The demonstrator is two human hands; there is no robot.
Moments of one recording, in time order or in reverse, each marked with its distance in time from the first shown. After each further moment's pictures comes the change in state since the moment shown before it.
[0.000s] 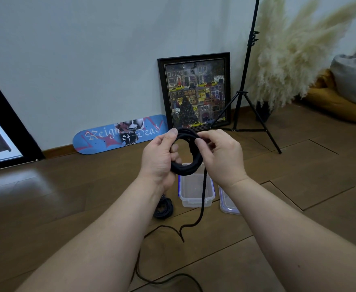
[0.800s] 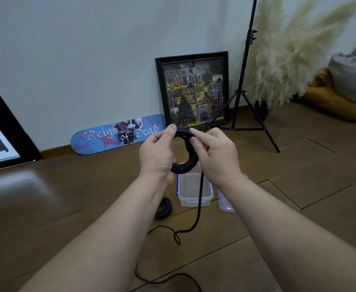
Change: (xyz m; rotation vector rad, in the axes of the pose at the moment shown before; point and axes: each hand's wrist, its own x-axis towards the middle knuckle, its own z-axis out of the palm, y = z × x) left_hand 0.005 -0.003 0.009 0.083 0.184 0.095; right_hand -0.001 -0.005 0.004 -0.026 -0.026 0.047
